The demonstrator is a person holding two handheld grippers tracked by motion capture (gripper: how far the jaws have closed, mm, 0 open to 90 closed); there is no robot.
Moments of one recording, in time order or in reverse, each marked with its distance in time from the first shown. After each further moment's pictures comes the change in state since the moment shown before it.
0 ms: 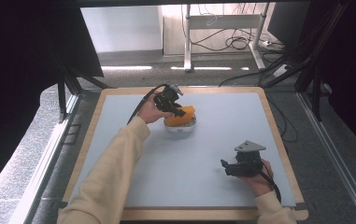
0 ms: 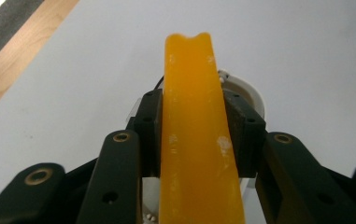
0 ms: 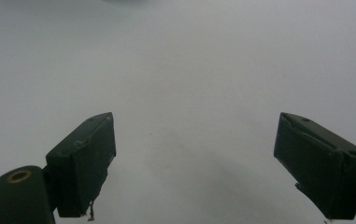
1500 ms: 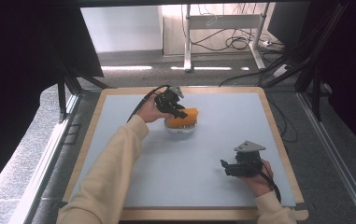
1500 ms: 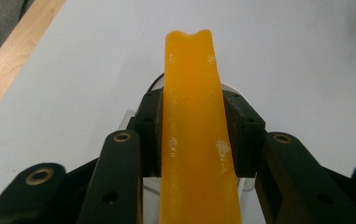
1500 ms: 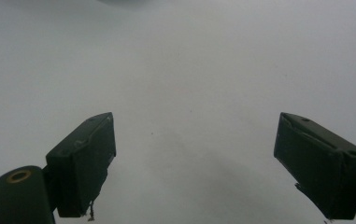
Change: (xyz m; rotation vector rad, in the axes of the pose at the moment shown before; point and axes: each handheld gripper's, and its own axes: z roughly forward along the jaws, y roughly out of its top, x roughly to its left) left arm 0.001 0.000 0.003 -0.028 -0.068 0.124; right arm 0.000 0.000 0.000 0.001 -0.001 -0.008
